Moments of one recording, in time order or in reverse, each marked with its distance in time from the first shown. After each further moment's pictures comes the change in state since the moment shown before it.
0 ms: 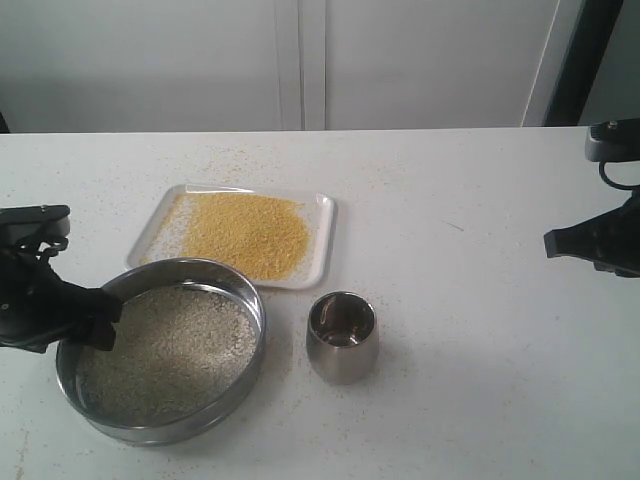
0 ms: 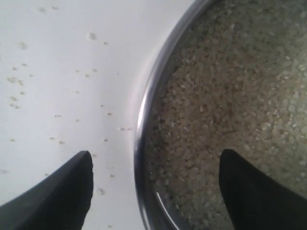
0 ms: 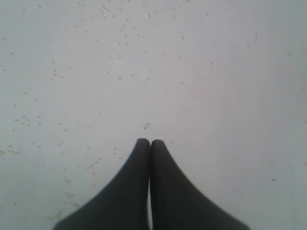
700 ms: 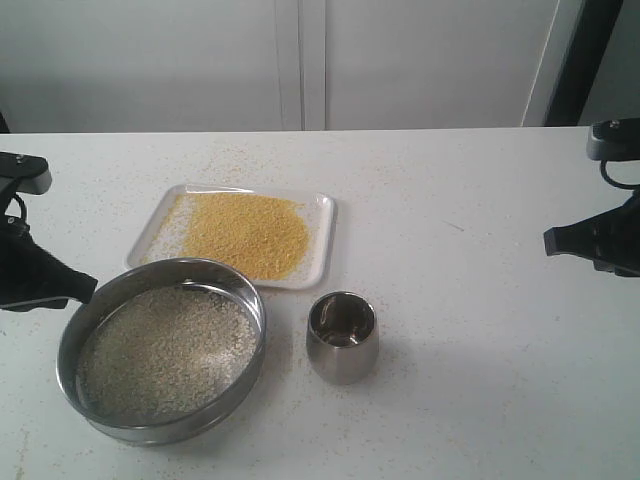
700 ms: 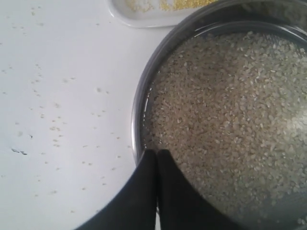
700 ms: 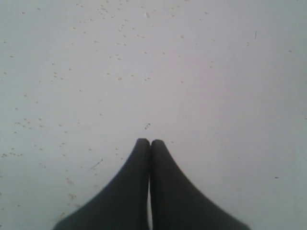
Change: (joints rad) left arm 0.000 -0.211 0.000 0.019 0.042 0.187; right arm 0.000 0.000 0.000 0.000 0.000 0.022
